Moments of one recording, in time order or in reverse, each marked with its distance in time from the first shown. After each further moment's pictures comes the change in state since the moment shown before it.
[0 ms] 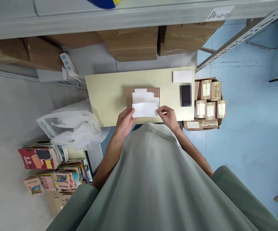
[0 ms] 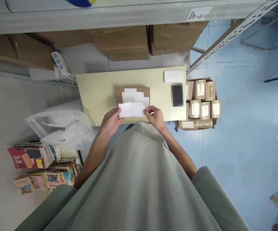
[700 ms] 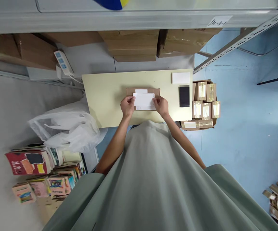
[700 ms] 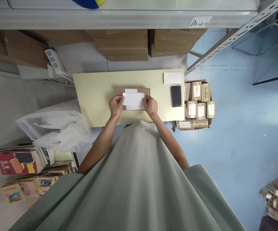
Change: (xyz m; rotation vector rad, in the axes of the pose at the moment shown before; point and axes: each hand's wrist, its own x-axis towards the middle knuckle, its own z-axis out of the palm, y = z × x) left_hand 0.124 -0.037 -0.010 0.555 0.328 0.280; right_hand 0.088 0.026 0.037 -0.505 0.105 0.050
